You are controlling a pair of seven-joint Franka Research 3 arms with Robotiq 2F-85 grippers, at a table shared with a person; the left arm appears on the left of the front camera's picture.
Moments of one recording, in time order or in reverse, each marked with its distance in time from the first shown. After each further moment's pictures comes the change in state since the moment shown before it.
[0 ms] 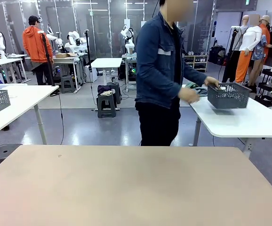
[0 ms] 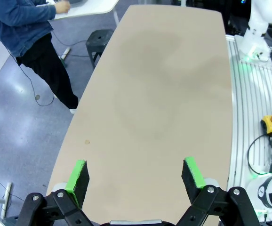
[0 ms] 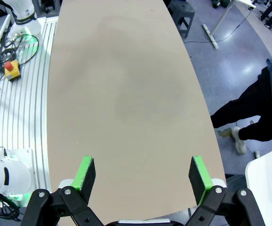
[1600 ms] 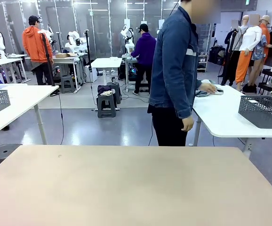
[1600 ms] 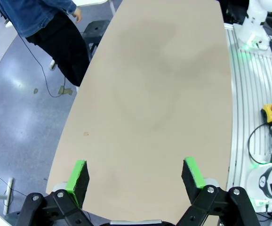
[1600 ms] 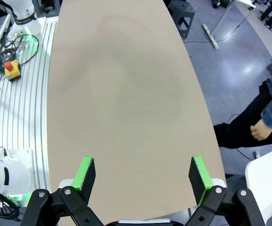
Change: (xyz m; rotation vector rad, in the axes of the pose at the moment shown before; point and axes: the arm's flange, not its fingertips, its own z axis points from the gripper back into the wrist) left arm -0.002 -0.001 -0.001 -0.012 0.055 -0.021; right arm 0.000 0.000 0.000 0.000 0.000 0.000
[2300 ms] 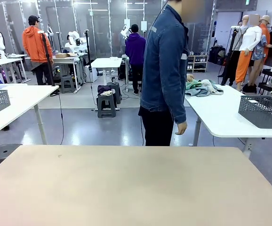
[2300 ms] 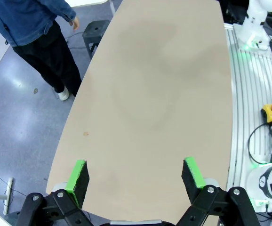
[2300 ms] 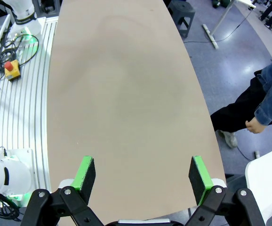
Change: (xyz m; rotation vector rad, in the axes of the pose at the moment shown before) left arm 0.000 0.000 0.000 0.000 0.000 0.000; right arm 0.000 0.000 0.000 0.000 0.000 0.000
